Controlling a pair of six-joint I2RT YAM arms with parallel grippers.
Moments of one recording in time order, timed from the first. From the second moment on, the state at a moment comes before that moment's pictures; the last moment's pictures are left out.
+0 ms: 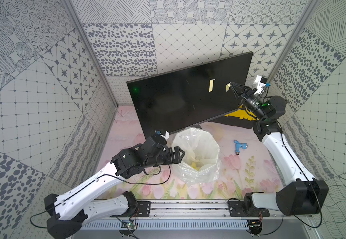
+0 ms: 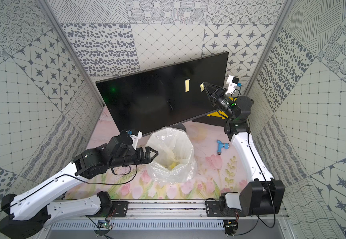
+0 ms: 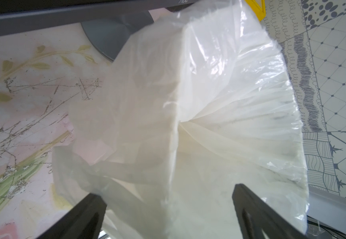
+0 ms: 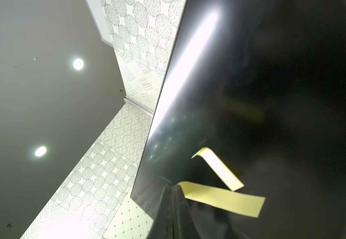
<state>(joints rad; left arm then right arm) -0.88 1.01 1.16 -0.86 -0.02 -0.86 0.09 1.30 1.25 0.45 -0.65 1.35</state>
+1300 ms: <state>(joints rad) -0.88 0.99 1.15 -0.86 -0.02 -0.86 0.60 1.00 1.17 -0.43 -0.62 0.75</state>
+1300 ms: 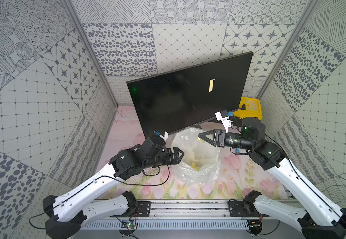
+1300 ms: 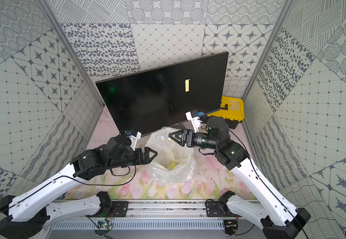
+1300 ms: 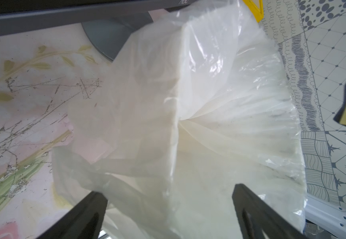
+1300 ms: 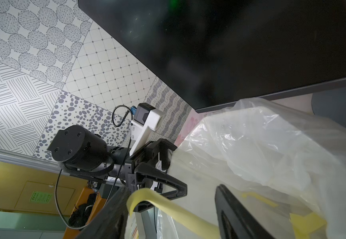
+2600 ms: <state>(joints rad) -1.14 1.17 1.38 -0.72 -0.10 -0.62 0.60 1.11 1.28 -0.51 -0.66 0.72</state>
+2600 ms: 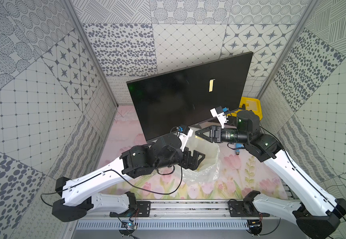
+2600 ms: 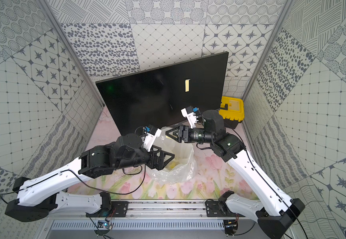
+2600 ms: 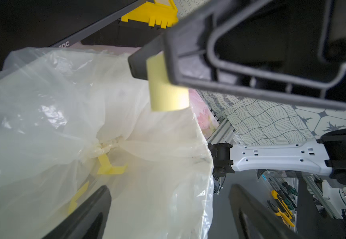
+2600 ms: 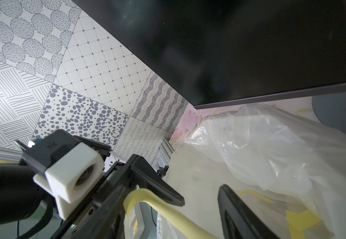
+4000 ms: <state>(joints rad) -1.17 1.15 1.12 -0.05 -0.38 -0.43 0.59 1.08 1.25 -0.44 -0.70 0.84</state>
